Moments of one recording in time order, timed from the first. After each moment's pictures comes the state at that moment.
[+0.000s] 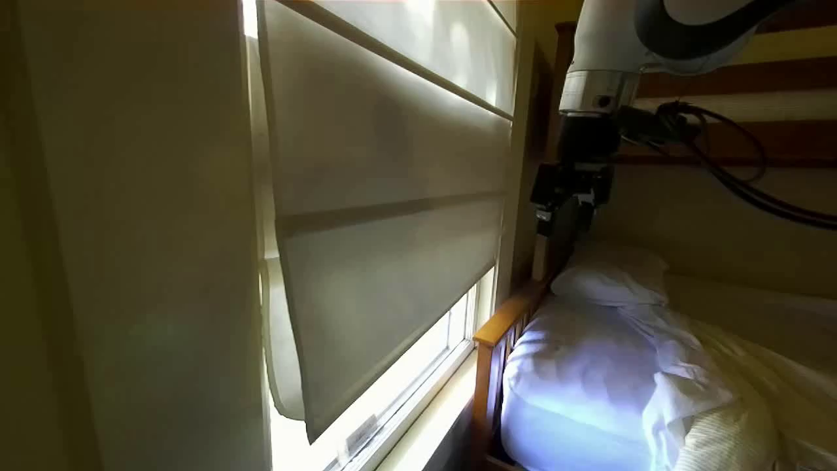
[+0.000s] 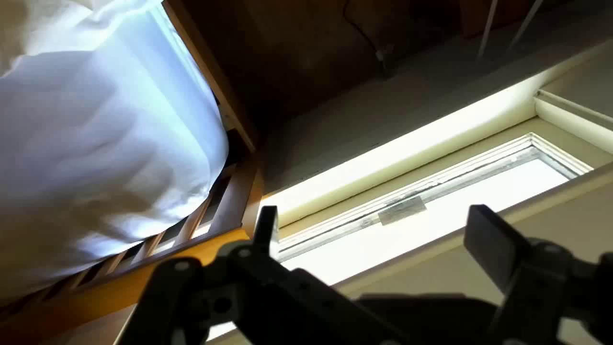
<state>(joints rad) -0.01 -0.61 0.19 -2.38 0.03 1.92 0.35</state>
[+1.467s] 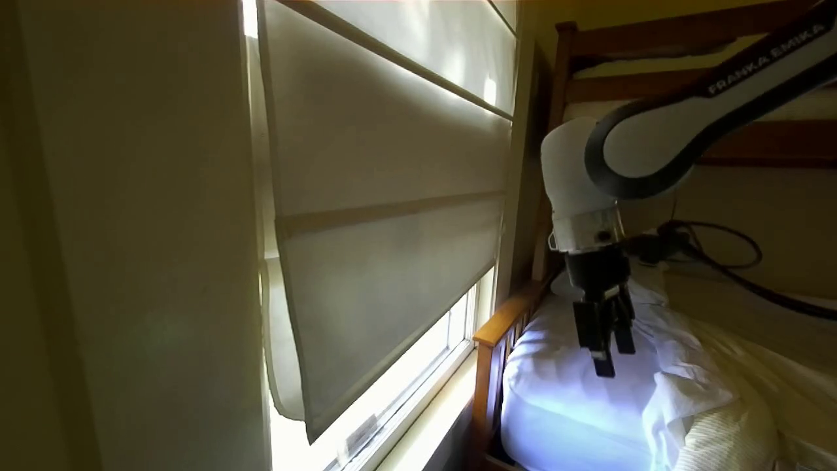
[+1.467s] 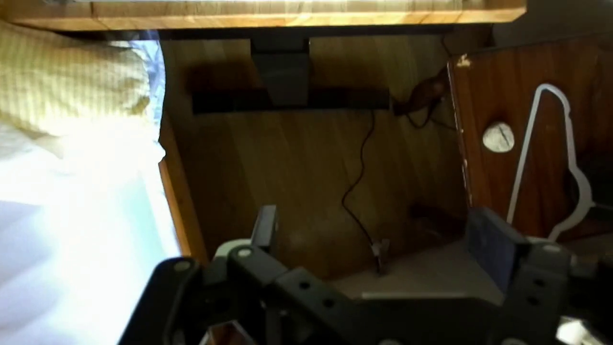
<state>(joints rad) 0.07 -0.40 0.11 -2.60 0.09 1.88 0.14</state>
